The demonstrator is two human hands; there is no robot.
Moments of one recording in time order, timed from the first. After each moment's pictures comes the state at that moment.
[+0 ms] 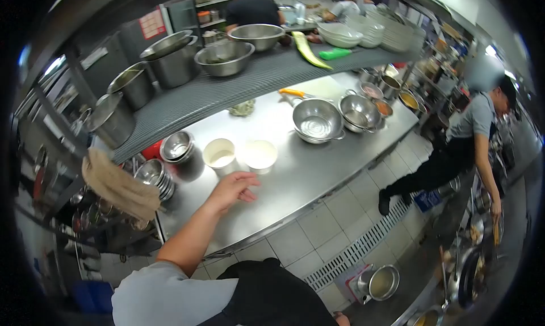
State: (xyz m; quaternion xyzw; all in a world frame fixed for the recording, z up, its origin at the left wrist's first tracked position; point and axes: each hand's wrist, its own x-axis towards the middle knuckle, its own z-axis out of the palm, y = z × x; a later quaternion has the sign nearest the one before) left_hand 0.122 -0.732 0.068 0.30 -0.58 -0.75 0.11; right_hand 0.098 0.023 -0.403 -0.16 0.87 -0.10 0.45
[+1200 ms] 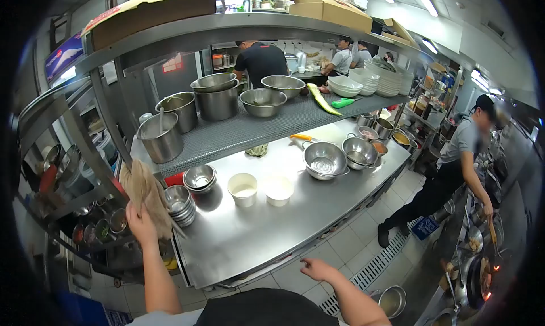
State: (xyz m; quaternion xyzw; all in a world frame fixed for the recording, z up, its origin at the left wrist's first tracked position) left_hand 0.396 -0.802 0.111 0.47 -0.63 -0.04 0.62; right_hand 0.007 -0.467 -0.050 -0.51 0.77 -0.18 0.35
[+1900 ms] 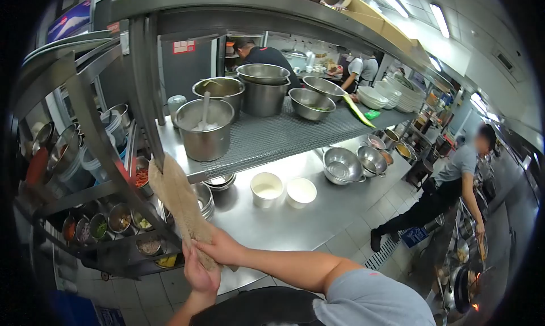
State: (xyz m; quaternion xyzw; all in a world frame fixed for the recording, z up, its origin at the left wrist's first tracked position) left_hand 0.379 -0.710 0.067 0.10 -0.26 -0.76 0.59; right_hand 0.263 -0.731 0.103 -0.61 0.45 -0.45 0.47
